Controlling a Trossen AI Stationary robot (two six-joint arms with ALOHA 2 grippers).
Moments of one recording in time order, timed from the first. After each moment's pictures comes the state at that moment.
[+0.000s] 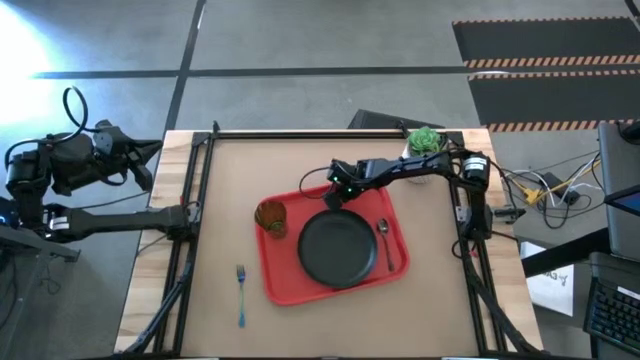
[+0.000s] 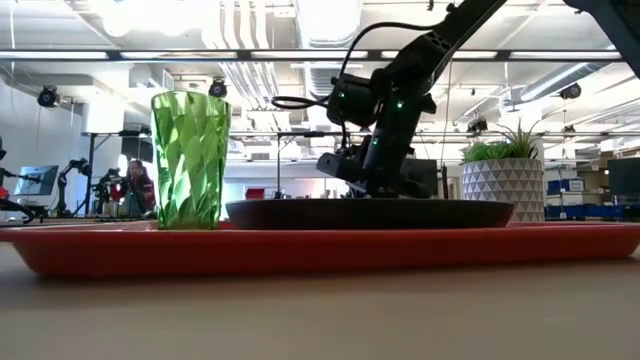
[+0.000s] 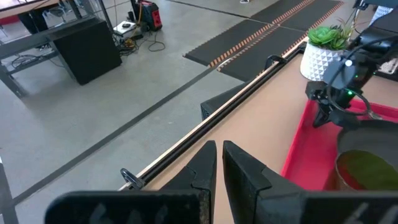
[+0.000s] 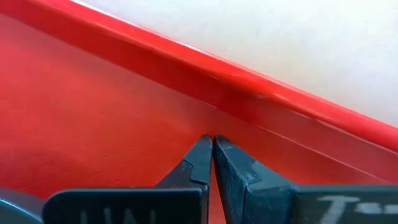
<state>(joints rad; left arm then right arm) 0.27 0.57 1.47 -1.40 -0.50 -0.15 -0.29 2.00 1.26 -0.46 0.05 0.65</state>
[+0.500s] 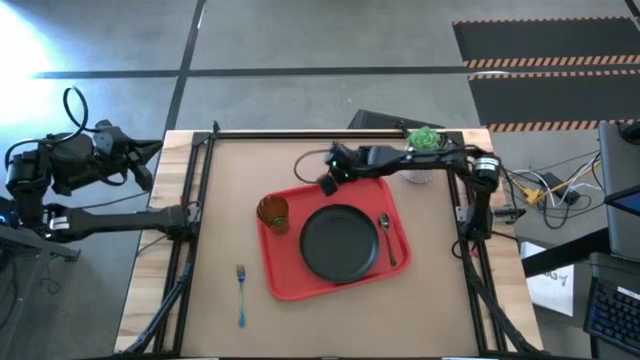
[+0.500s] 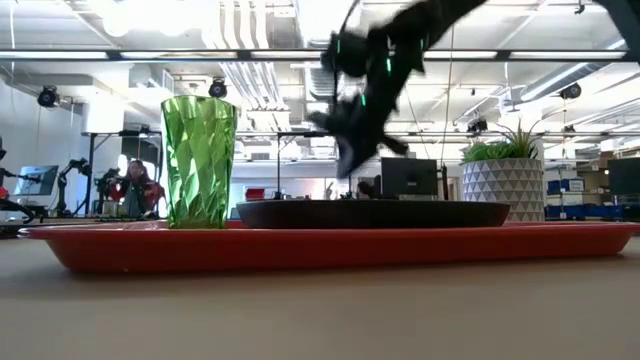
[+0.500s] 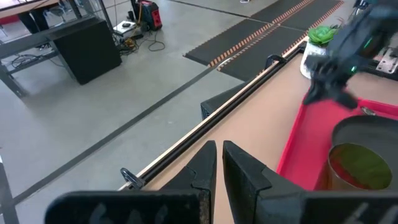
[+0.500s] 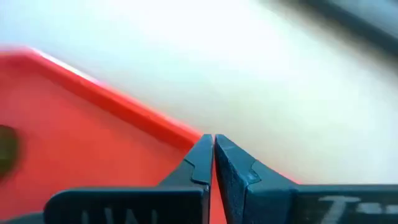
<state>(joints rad) 0.27 0.57 1.47 -1.40 -0.50 -0.15 -0.29 1.90 1.41 -0.52 0.20 0.52</state>
